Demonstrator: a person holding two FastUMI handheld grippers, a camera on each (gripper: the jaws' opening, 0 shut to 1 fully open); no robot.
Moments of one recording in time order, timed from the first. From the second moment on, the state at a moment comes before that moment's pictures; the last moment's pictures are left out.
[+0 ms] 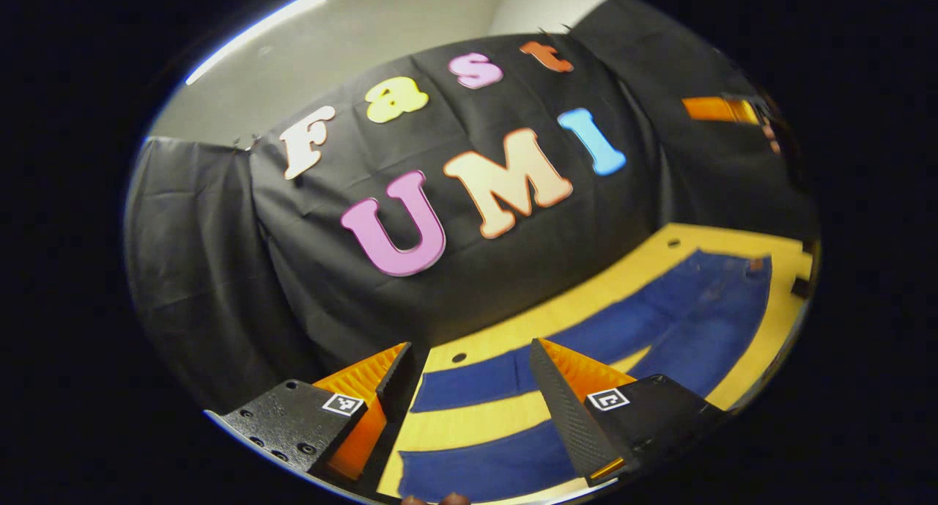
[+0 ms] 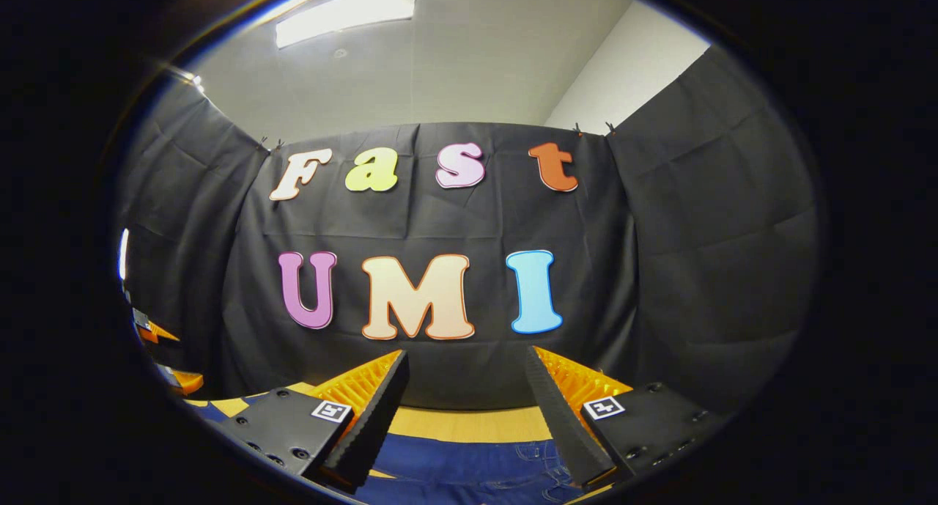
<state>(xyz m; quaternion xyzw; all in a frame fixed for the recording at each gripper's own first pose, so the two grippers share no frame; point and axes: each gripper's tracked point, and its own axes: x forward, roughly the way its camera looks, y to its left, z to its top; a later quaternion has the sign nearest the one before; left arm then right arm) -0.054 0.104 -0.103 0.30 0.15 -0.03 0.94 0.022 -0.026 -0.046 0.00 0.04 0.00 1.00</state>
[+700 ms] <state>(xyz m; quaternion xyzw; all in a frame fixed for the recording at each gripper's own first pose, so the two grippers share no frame) -0.154 0.210 -0.310 0.48 0.42 -0.13 0.76 0.021 -0.025 -0.084 -0.03 0.08 0.00 1.00</state>
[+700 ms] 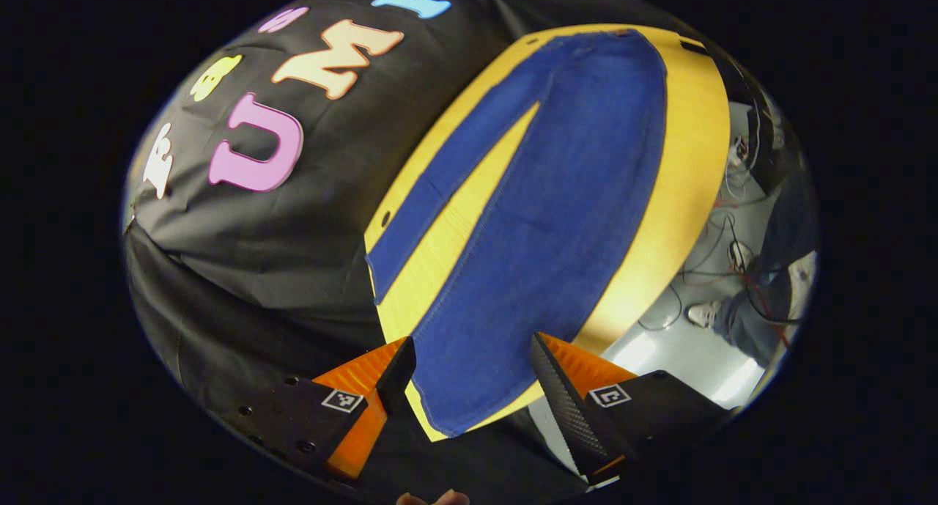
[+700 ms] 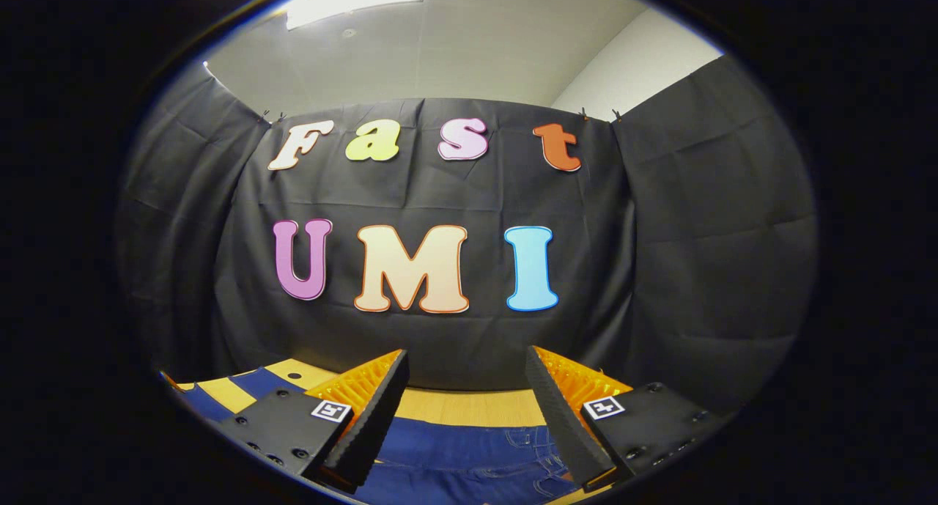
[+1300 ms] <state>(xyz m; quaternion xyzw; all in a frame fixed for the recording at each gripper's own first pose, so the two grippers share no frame) -0.157 0.276 -0.360 0.57 0.46 -0.14 0.67 0.018 -0.019 -0.102 -0.06 0.10 -0.03 0.99</state>
